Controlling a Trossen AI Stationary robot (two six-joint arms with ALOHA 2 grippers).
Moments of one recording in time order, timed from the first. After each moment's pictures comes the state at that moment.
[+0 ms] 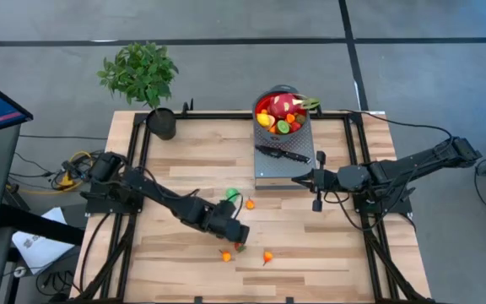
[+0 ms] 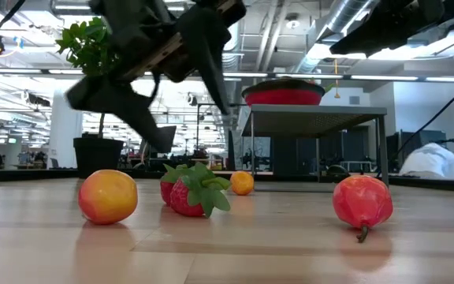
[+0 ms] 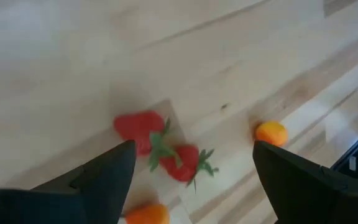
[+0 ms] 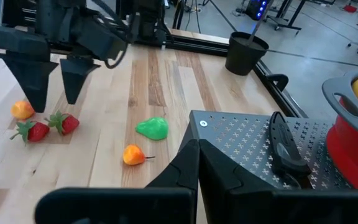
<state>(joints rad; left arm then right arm) -0.38 1.82 1.20 -0.41 -0.16 -1.54 0.27 0.84 0.53 -0.09 0.45 -0.05</state>
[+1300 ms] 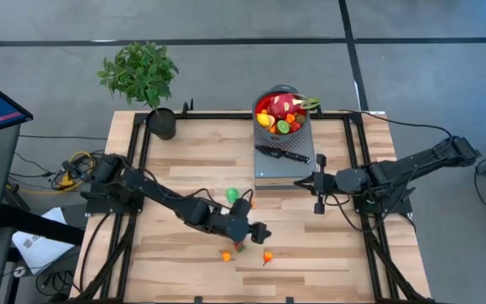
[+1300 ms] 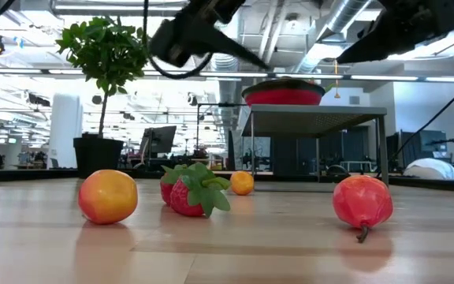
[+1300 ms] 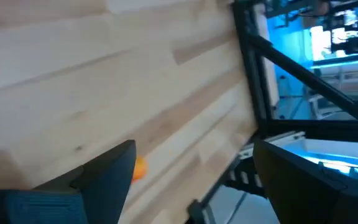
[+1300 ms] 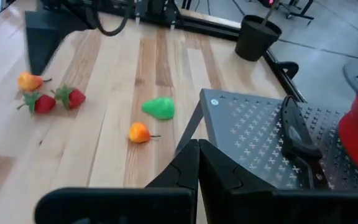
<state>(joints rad) -0.39 1.85 1.37 -0.20 -0.32 -1.50 0.29 0.84 0.53 -0.16 0.44 -0.06</state>
